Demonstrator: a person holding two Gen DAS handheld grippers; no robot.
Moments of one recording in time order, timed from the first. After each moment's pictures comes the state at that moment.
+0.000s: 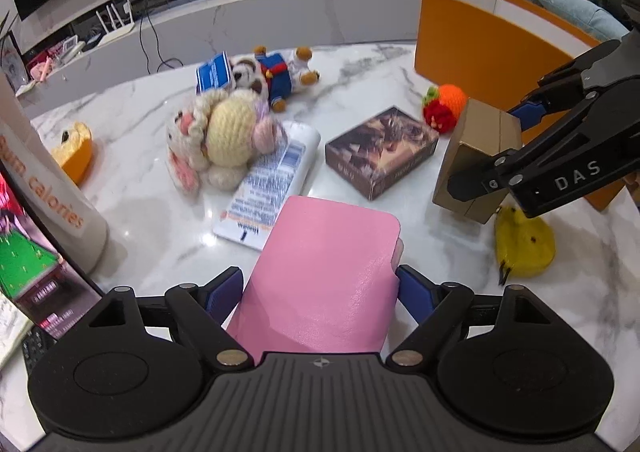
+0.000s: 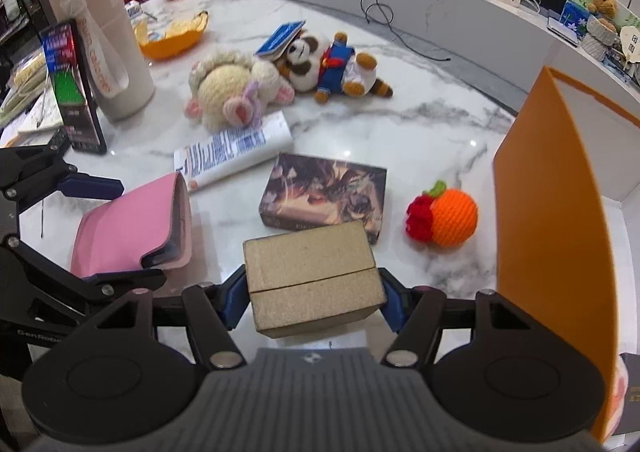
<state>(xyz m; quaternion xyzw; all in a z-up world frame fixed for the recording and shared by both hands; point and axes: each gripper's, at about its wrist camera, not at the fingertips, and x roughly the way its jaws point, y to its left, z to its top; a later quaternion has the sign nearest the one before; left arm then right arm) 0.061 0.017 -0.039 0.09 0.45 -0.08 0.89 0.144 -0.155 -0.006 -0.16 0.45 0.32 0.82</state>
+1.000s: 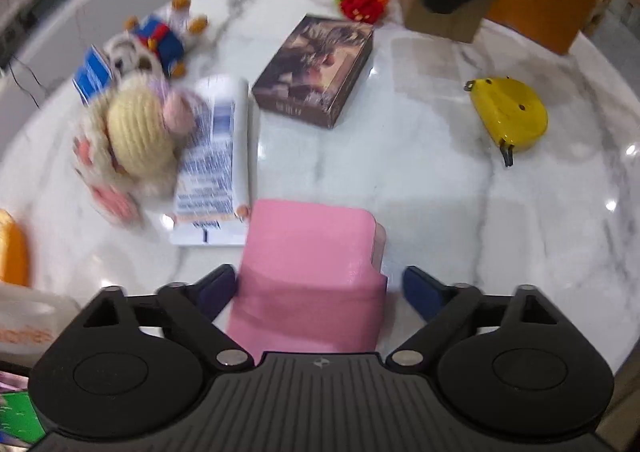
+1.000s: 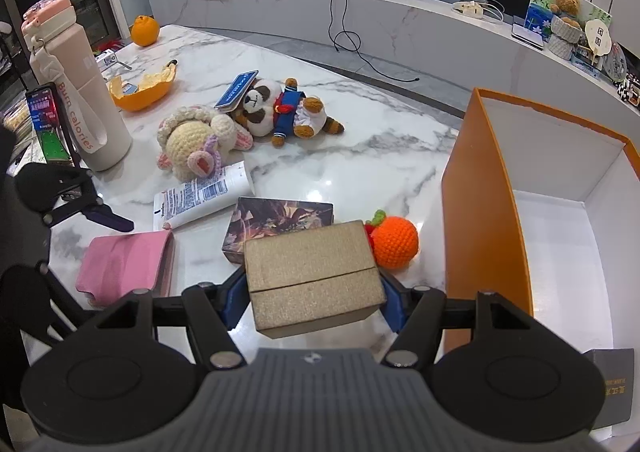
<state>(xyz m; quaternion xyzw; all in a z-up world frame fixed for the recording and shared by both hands) 0.103 0.021 -0.069 0.24 0.54 -0.25 0.77 0.155 -0.185 0.018 -0.12 0.43 0.30 0.85</state>
